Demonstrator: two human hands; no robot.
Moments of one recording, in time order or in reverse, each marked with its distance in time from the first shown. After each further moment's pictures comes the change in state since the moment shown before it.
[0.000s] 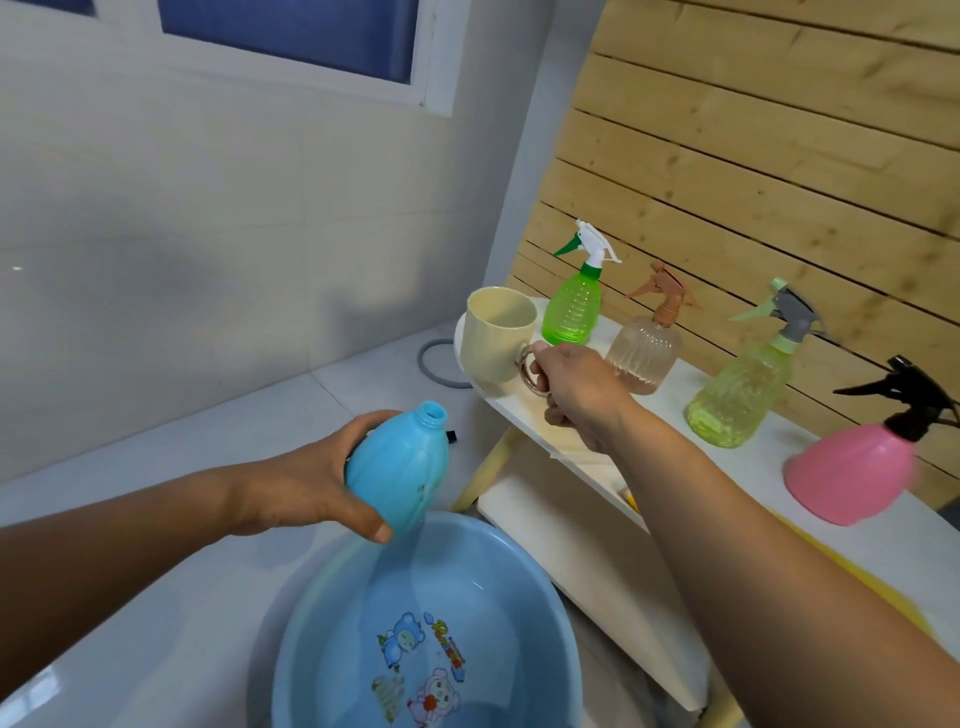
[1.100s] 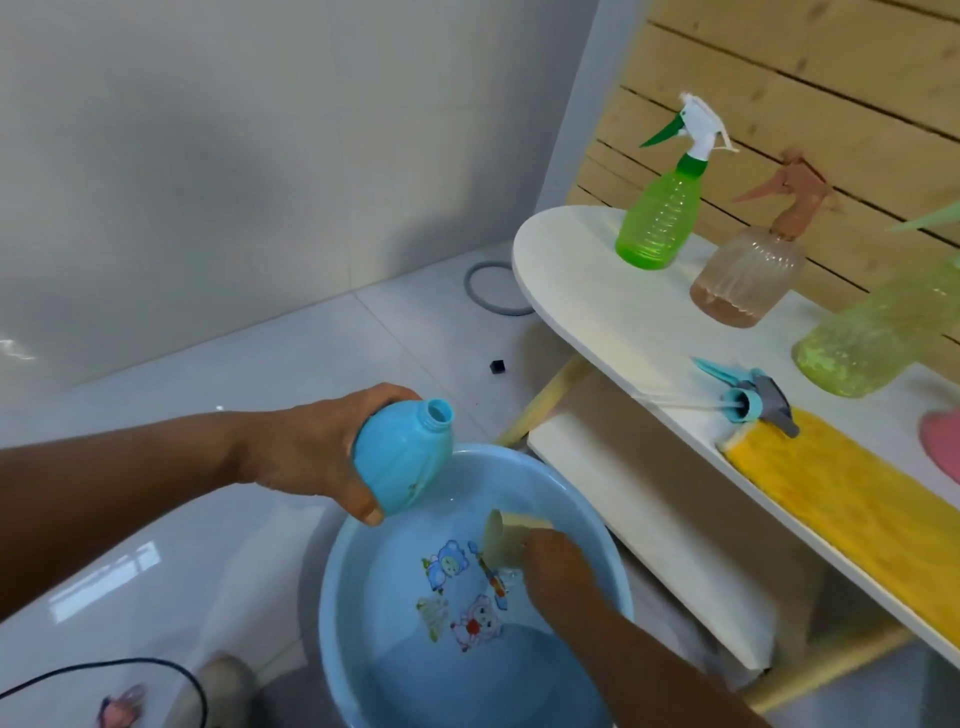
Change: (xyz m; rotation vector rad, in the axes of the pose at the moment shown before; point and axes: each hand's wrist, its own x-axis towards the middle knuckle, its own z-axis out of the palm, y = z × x) left_hand 0.006 -0.062 -0.022 0.330 -0.076 0.047; right_hand -0.062 0.255 0.117 -0.922 -0.368 0.173
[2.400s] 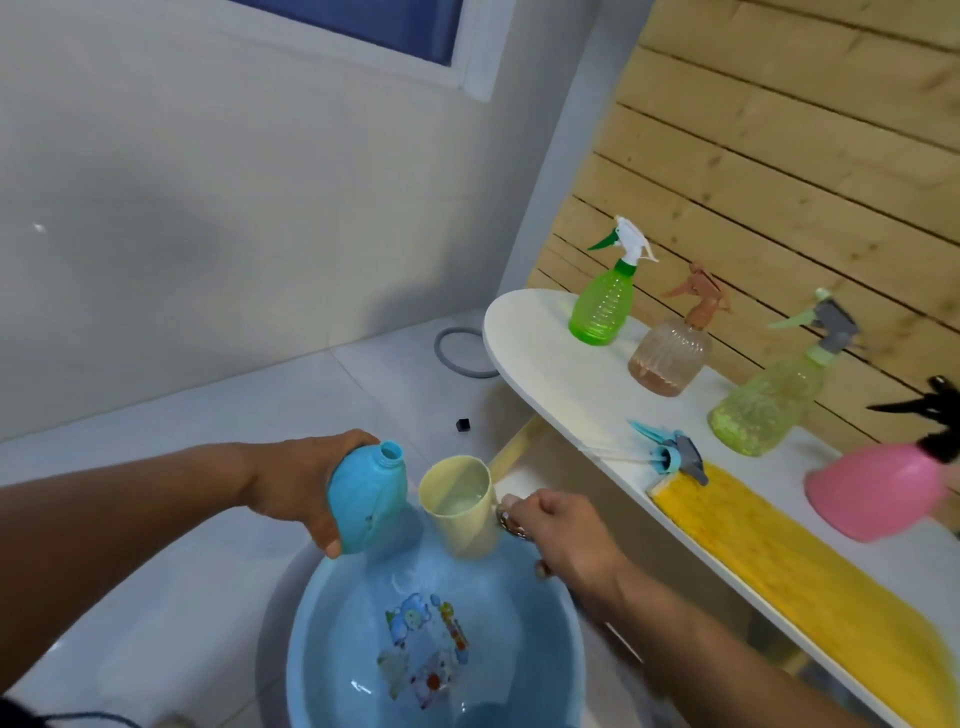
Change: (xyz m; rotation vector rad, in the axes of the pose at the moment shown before) left_hand 0.000 -0.022 -0.016 0.130 -0.033 -0.033; right_hand -0.094 -0.034 -0.138 0.802 0.169 -0.125
